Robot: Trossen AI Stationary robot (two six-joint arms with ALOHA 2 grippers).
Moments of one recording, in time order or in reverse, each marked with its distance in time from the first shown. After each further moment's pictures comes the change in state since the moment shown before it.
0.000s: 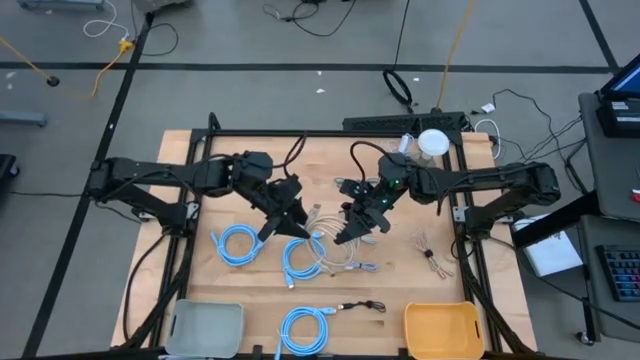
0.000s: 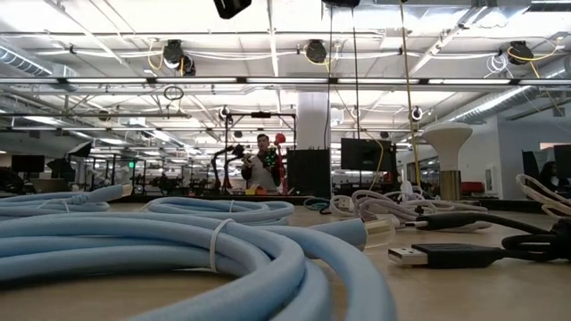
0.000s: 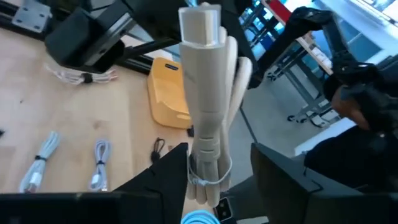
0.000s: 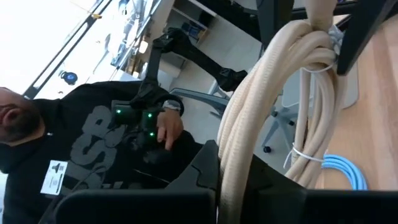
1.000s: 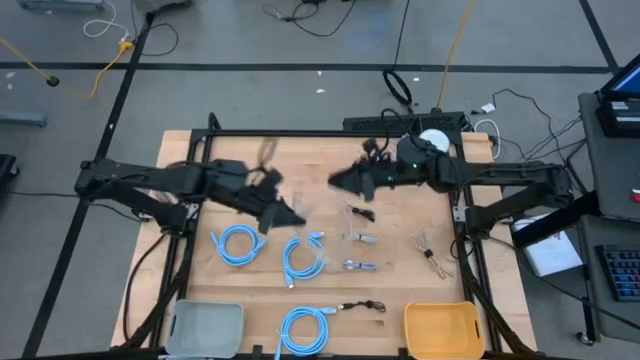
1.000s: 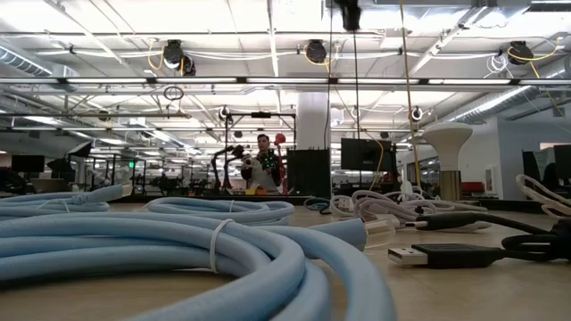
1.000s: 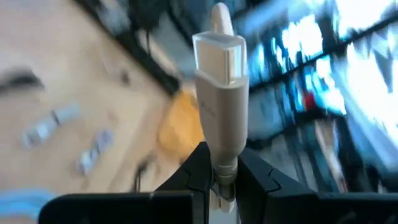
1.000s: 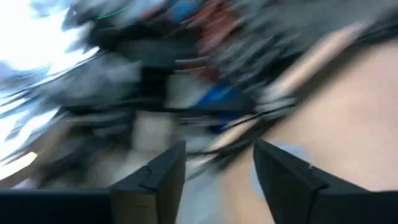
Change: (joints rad) left arm -0.115 -0.137 -0.001 -0.061 -0.448 -0.489; right arm -0.059 -0.137 0.000 -0.156 0.690 -0.183
